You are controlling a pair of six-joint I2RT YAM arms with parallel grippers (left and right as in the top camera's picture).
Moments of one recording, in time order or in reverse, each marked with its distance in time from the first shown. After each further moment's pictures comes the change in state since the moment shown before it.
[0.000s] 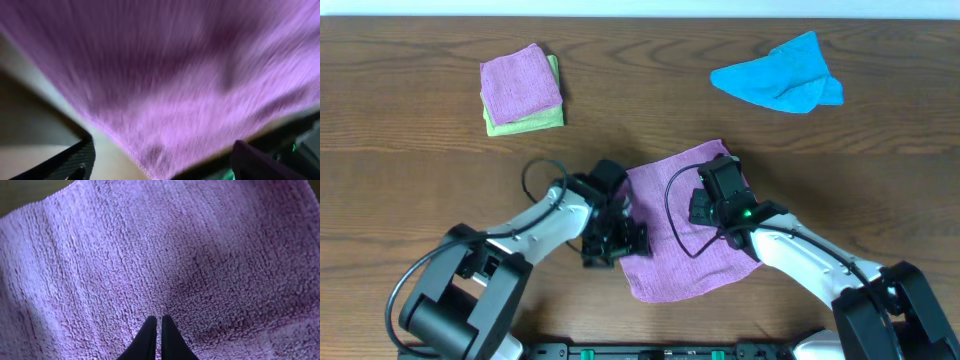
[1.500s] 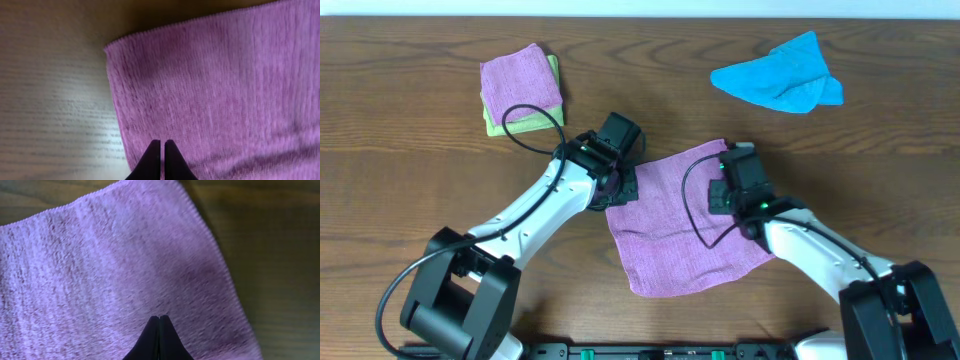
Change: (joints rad) left arm 0.004 0.007 0.267 -0.050 -0.472 -0.042; right arm -0.135 0.000 0.000 0.061 0.053 -0.234
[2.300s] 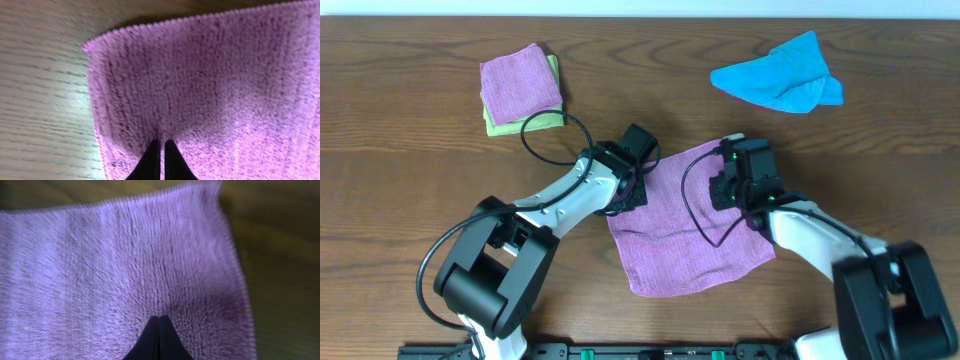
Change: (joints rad) left arm -0.055 0.156 0.000 0.068 -0.076 -0.110; right arm -0.068 0.105 0.001 0.137 -0.158 -0.257
